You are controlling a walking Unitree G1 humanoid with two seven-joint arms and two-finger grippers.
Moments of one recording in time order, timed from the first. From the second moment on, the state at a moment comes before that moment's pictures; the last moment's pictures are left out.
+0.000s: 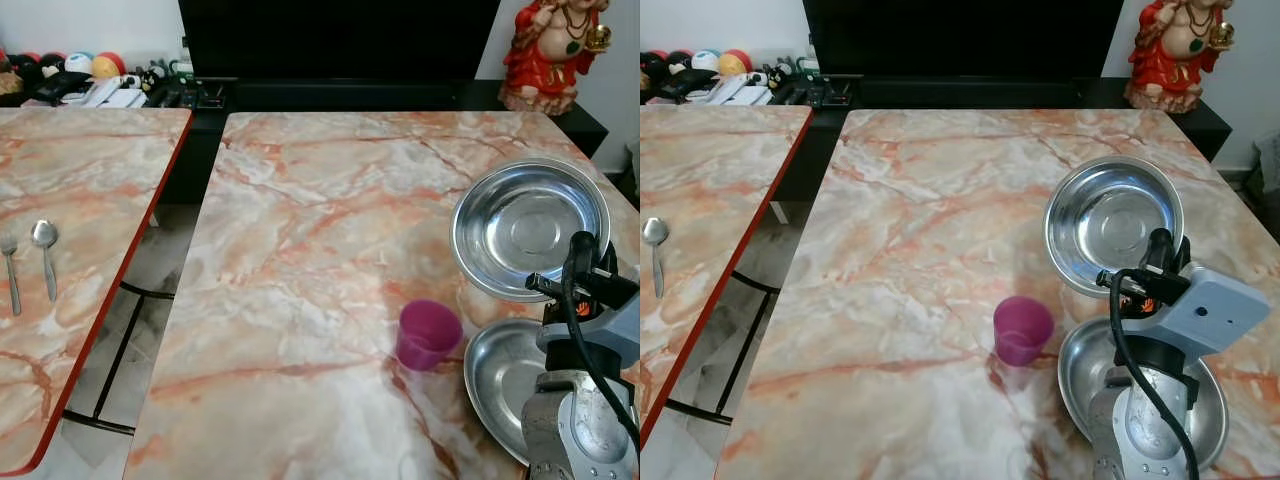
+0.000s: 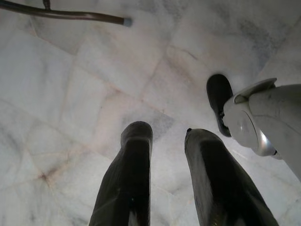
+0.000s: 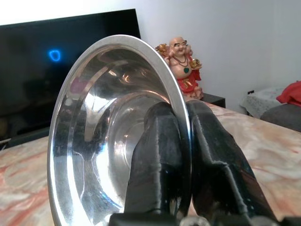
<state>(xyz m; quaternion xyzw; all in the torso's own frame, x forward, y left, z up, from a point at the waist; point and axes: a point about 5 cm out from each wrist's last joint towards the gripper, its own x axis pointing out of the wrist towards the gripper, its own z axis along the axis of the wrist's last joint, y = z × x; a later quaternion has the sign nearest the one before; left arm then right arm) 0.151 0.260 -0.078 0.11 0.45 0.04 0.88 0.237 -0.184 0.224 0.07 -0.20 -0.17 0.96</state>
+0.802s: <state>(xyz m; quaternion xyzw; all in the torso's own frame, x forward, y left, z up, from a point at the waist) 0.151 0.259 -0.079 0.11 0.45 0.04 0.88 0.240 -0.235 0.224 -0.09 -0.19 -0.10 0.97</state>
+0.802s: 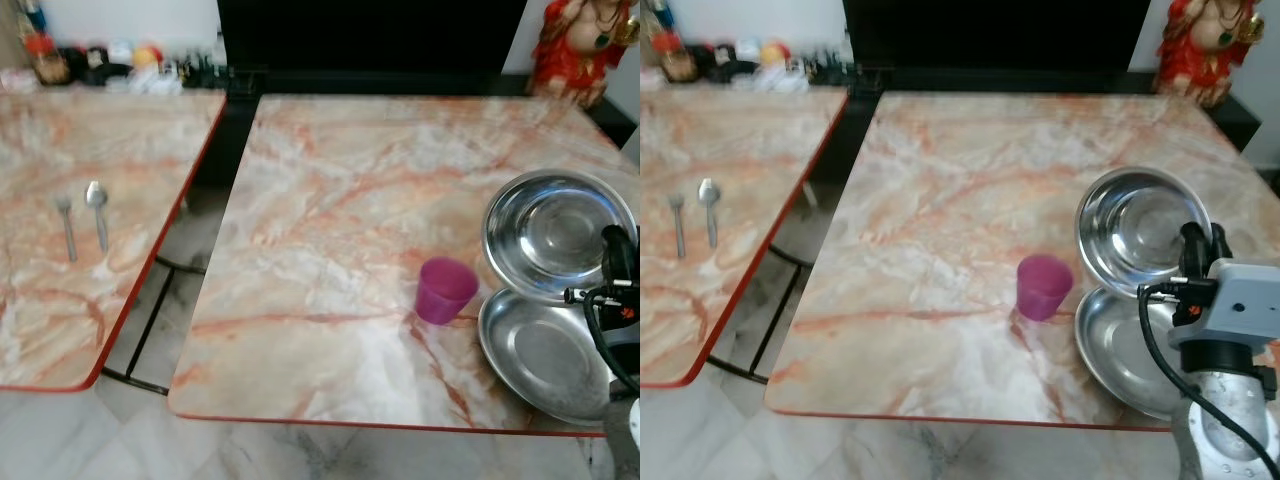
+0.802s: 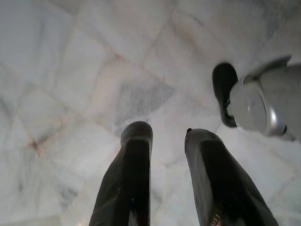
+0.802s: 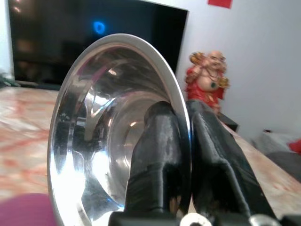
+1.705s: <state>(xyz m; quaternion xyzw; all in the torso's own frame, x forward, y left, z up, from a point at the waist) 0.153 0.260 -0.078 0.11 0.45 0.04 0.88 0.243 -0.237 0.186 0.14 -0.08 -0.22 0.96</state>
